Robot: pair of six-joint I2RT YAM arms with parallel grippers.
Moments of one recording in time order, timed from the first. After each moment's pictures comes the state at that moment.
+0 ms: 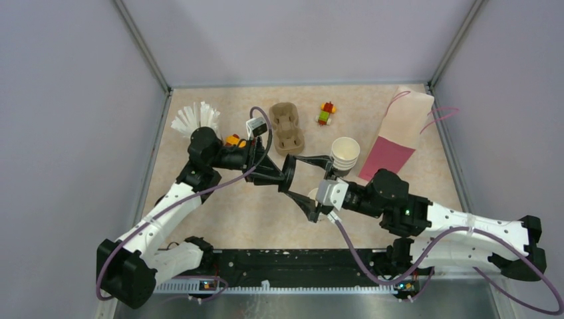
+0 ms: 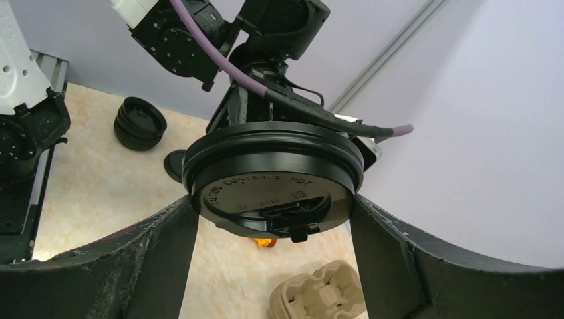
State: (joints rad) left arm -0.45 1.05 0.80 0.37 1.27 -1.61; right arm 1.27 0.87 0.86 0.18 -0.01 -0.64
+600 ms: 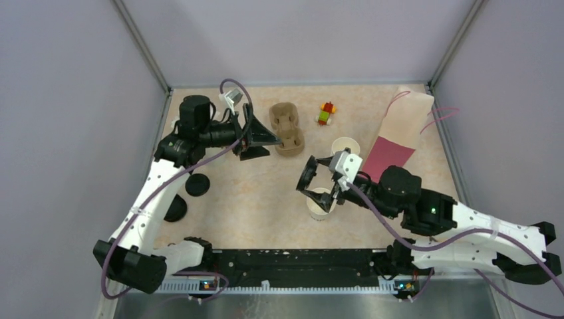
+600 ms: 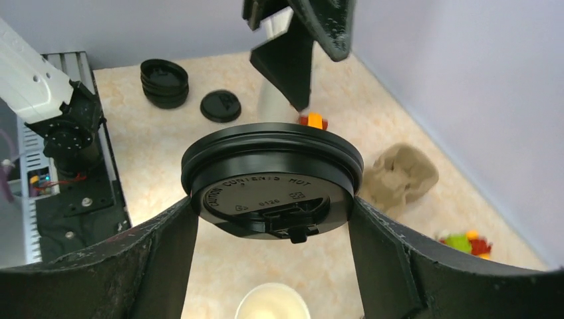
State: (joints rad) left arm -0.31 1.16 1.24 -0.49 0.95 -0.92; right arm 1.27 0.80 0.95 -0.18 0.18 -0.28
